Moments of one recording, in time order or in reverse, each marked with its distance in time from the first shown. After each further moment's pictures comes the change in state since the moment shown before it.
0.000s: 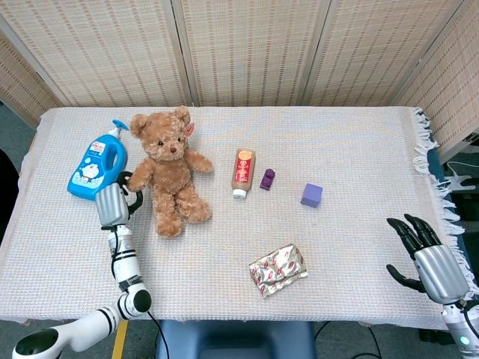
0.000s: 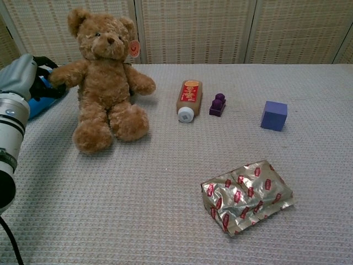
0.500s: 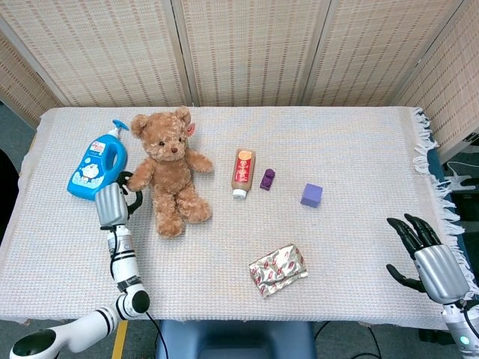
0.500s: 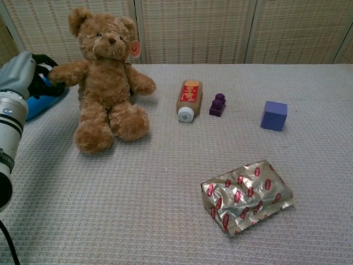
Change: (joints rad) left arm 0.009 0.008 0.005 -0.012 0.027 0.001 -0.018; right arm 0.000 0.000 0.000 -0.002 0.001 -0.001 -0.001
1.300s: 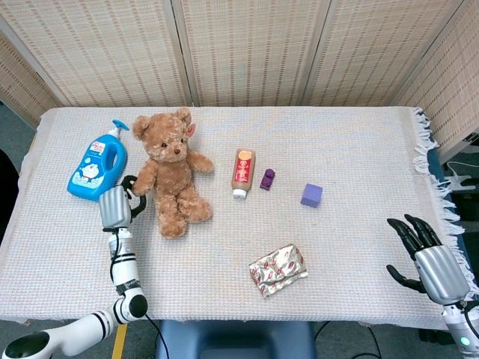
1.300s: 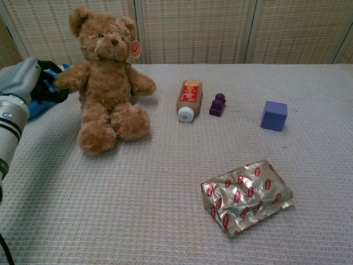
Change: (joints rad) left arm 0.027 0.035 0.030 -0.074 0.005 -0.019 0.043; right arm -0.002 0.000 0.000 0.001 -0.001 0.005 0.003
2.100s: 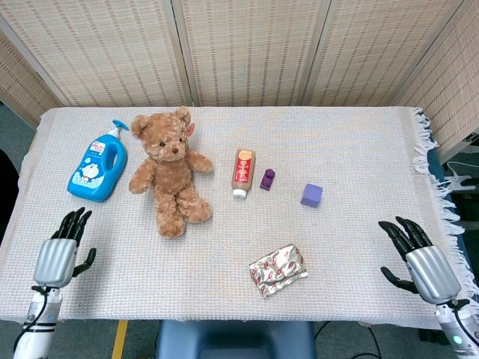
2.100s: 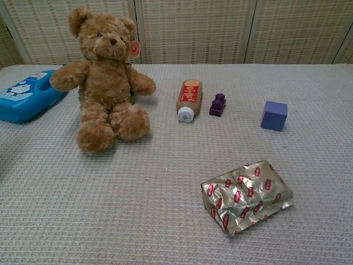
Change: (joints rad) left arm 0.381 0.602 0.469 -0.497 0.392 0.153 -0.054; right arm 0.014 -0.019 -0.010 0.006 -0.013 -0.034 -0.042
